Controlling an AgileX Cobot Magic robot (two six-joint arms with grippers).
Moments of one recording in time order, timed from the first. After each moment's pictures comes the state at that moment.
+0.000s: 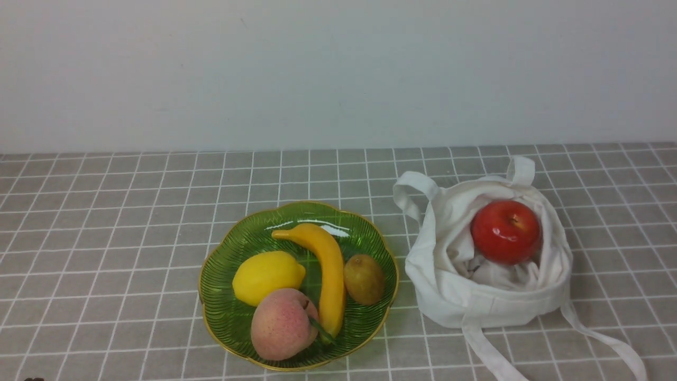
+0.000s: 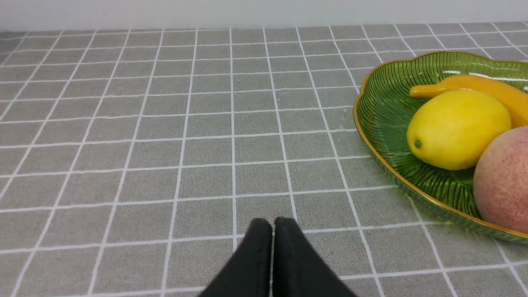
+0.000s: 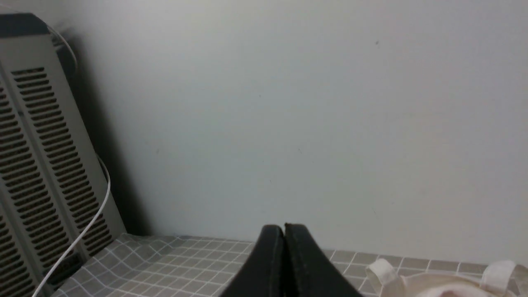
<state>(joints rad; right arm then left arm) 0.69 -0.02 -0.40 -0.31 0.44 0.53 -0.06 -0.01 0.03 0.03 0.38 -0.06</state>
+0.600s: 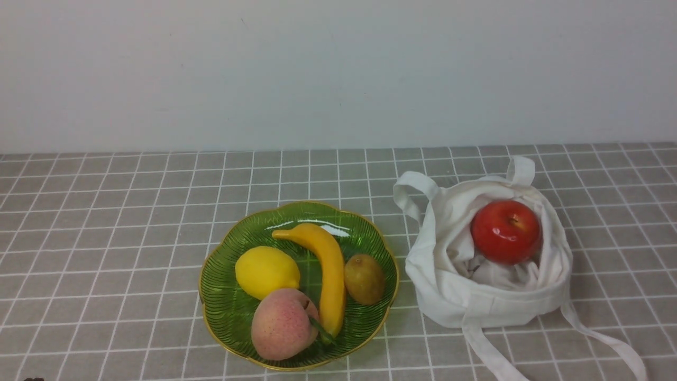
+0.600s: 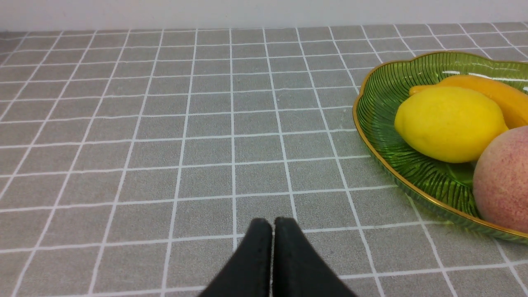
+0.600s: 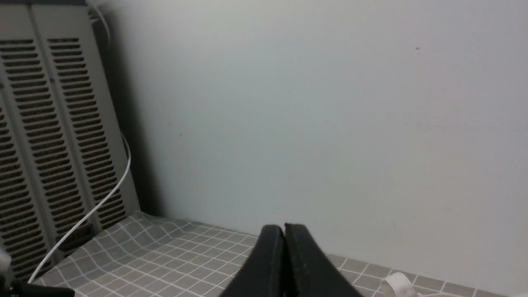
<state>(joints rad) 0.69 -0.02 -0.37 -0.04 0.37 0.14 -0.06 -0.01 0.03 0.03 0.38 -0.06</state>
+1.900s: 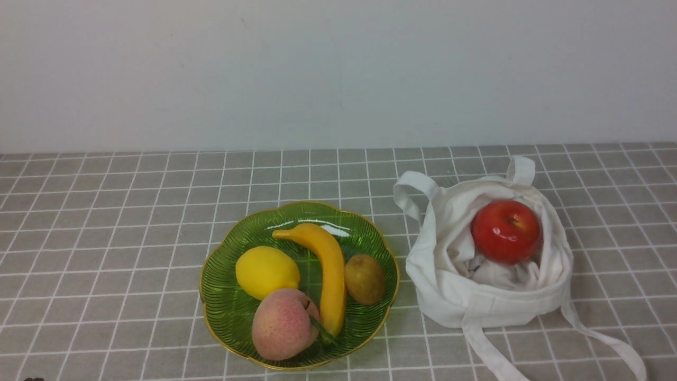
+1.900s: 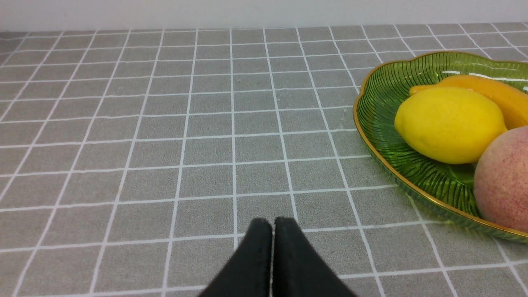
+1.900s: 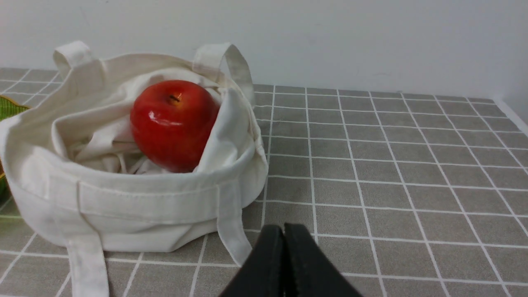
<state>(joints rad) 0.04 -0.02 0.02 0.02 0.38 -0.08 -0.06 -0.01 0.03 0.03 0.38 -0.06</state>
